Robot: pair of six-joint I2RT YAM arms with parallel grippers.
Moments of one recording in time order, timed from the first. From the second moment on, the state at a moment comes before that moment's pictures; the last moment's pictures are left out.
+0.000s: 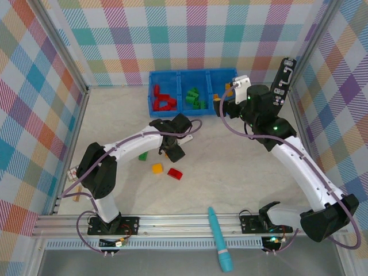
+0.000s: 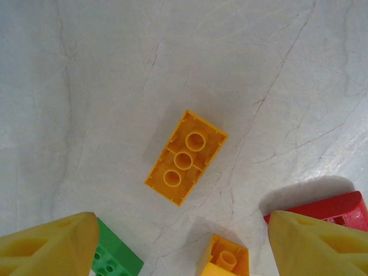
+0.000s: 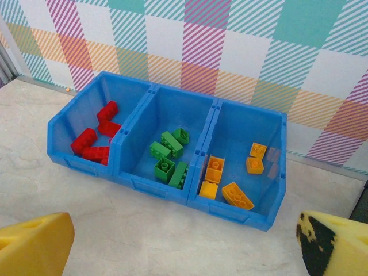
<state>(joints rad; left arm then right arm) -0.73 1.76 1.38 -0.91 -0.22 0.28 0.46 1.22 1.32 -0.45 0.12 -0.03</state>
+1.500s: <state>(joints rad) -0.63 2.14 1.74 -0.96 -0.01 0.28 0.34 1.32 1.33 -0.46 0.10 0.00</state>
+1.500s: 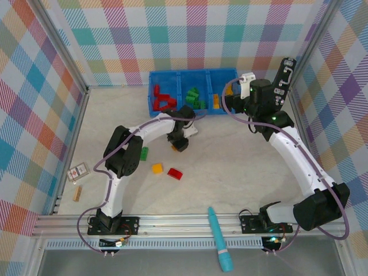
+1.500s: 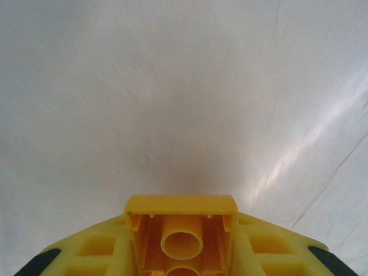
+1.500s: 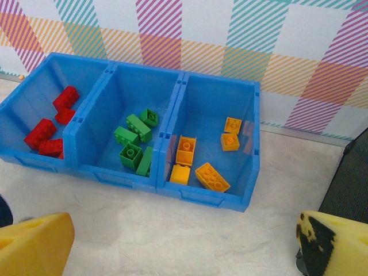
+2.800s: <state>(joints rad) -0.68 2.66 2.22 0.52 -0.15 -0.22 0.31 1.28 1.31 -0.40 0.10 0.00</state>
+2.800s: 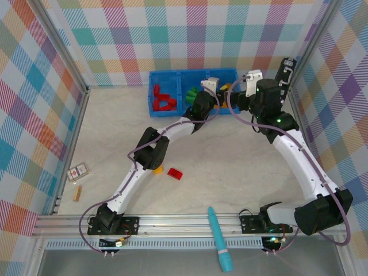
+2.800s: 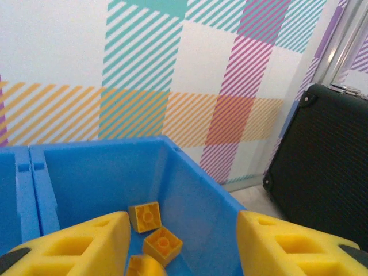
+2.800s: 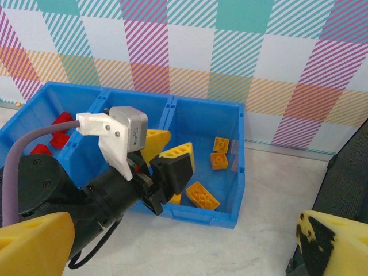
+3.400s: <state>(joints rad) -0.65 1.99 1.81 -0.15 -0.27 -0.06 0.31 1.23 1.30 -0.40 0.10 0.00</state>
